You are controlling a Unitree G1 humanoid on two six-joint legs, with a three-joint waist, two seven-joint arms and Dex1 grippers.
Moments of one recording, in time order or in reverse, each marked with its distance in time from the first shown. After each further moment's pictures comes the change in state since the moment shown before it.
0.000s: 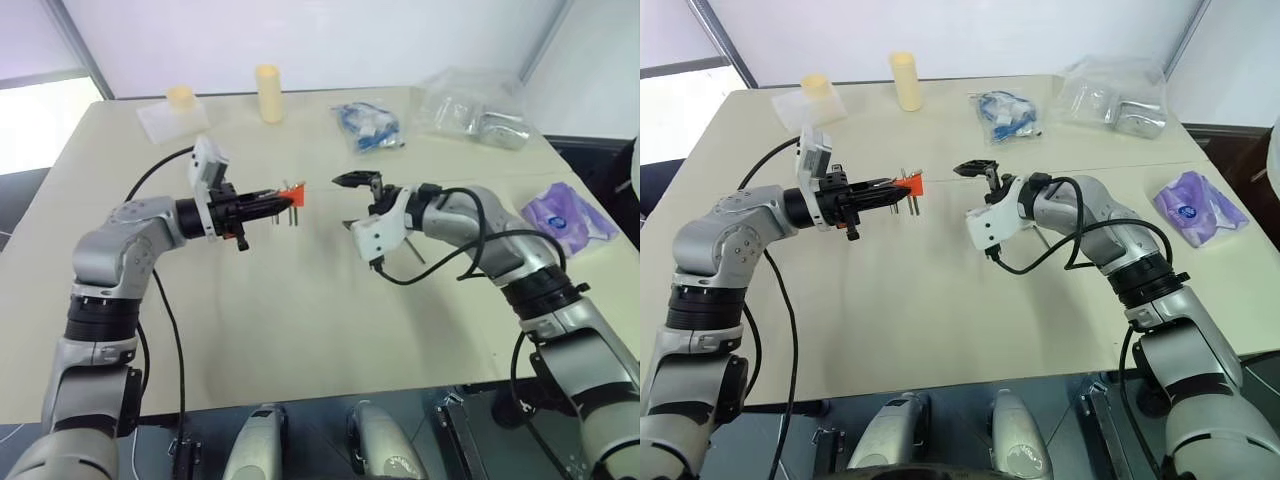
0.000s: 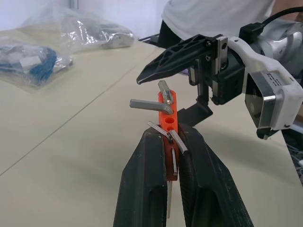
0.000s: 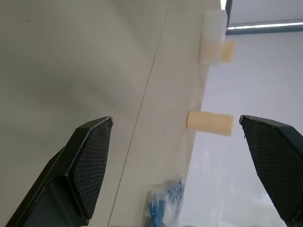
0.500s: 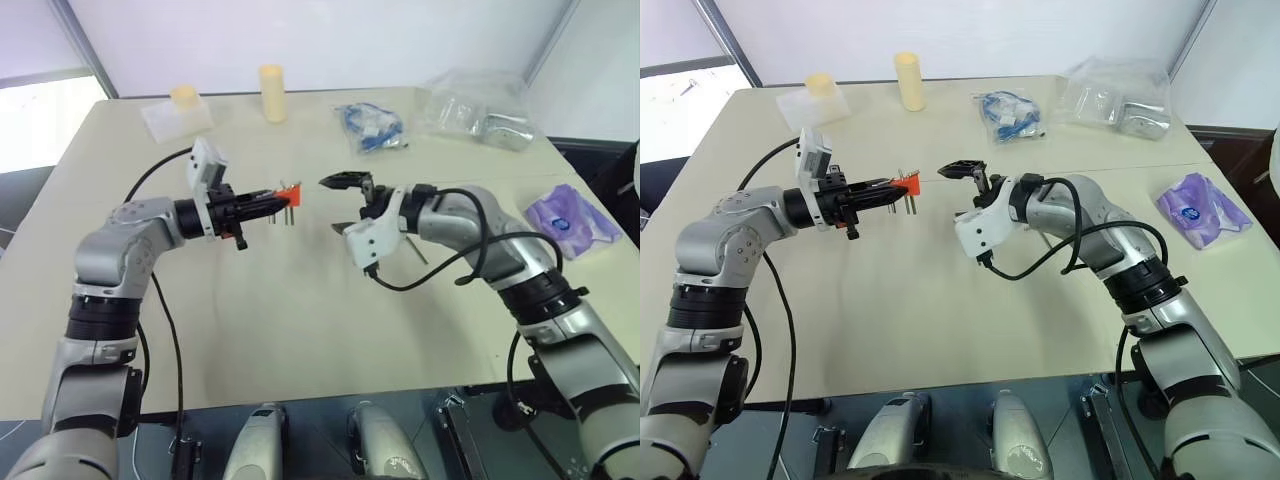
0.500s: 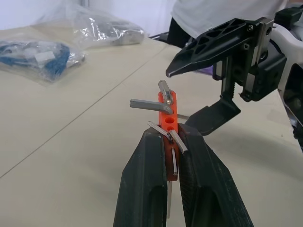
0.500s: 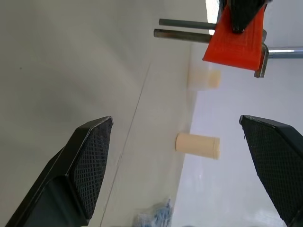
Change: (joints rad) left arm 0.000 -0.001 -0.002 0.032 0.028 -0.024 0.000; right arm 0.018 0.011 -0.001 -0.112 0.044 0.027 0.043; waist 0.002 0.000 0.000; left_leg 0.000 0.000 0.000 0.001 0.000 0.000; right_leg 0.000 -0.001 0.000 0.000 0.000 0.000
